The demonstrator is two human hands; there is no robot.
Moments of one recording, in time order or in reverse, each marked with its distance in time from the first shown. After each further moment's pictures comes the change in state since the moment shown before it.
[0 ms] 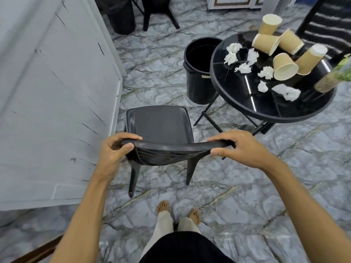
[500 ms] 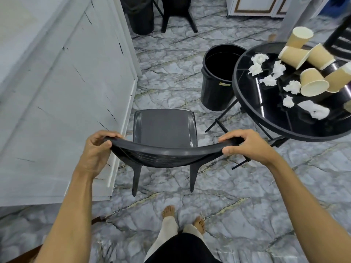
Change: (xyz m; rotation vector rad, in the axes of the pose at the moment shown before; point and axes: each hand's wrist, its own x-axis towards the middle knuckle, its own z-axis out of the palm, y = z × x) left_hand 0.017 -0.003 -0.113 -0.271 0.071 -0.060; right_hand 0.077 0.010 0.012 0.182 -0.057 0.165
